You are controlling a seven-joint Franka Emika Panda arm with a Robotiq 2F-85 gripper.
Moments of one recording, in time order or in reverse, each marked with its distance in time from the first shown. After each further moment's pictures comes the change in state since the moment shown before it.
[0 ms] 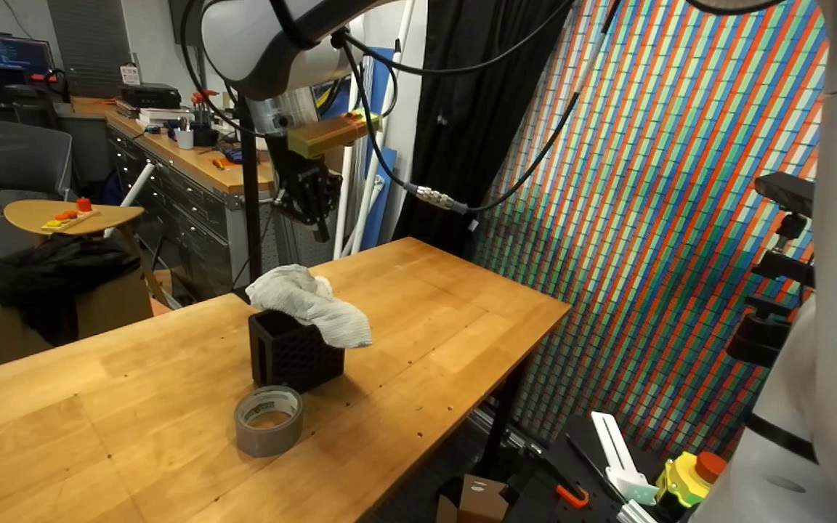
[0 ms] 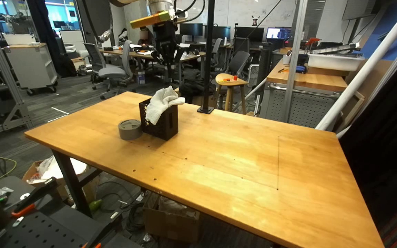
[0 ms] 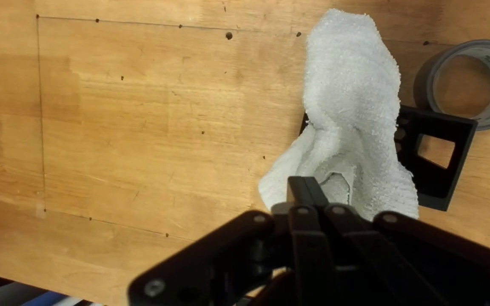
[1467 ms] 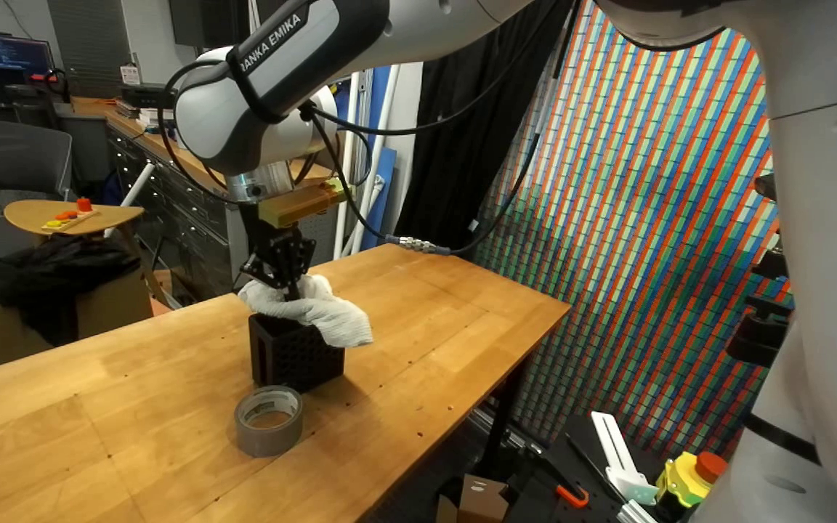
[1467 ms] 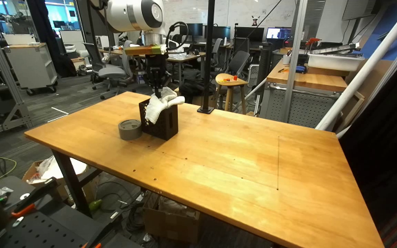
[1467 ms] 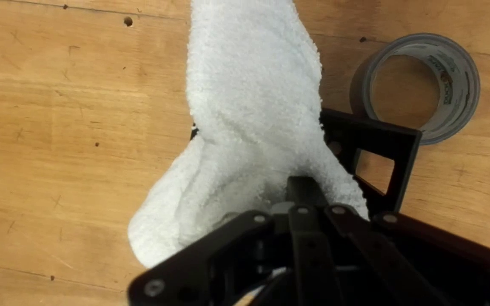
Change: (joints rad) arm 0.023 0.125 0.030 -0.039 0.105 0.116 0.001
